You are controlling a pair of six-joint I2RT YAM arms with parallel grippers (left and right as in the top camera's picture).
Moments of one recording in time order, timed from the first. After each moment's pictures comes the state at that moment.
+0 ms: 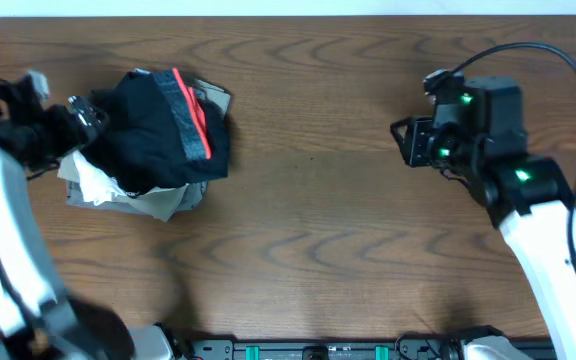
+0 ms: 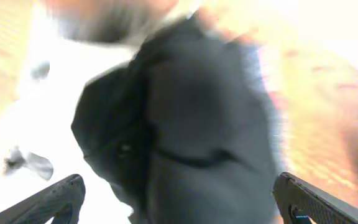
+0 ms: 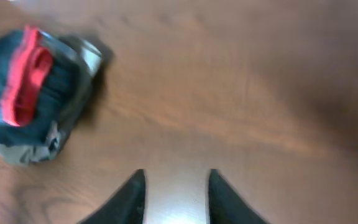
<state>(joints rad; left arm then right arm) 0.52 1.51 1.50 -1.00 0.49 -0.01 0.20 1.25 1.18 -0.64 -0.28 0.22</state>
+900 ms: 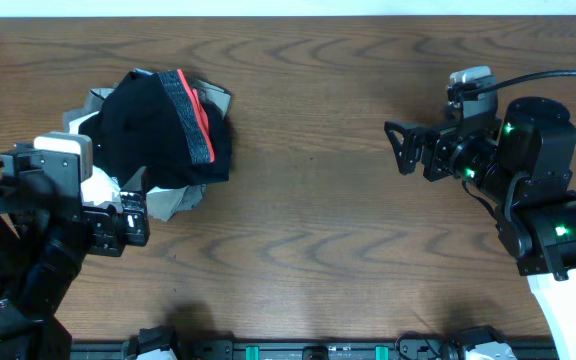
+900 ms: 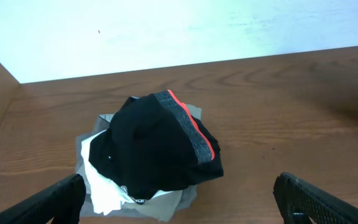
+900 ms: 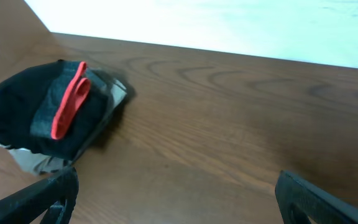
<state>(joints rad) 0.27 0.87 1.56 -1.21 0.35 0.22 0.20 1.07 1.18 -0.62 -0.31 0.13</state>
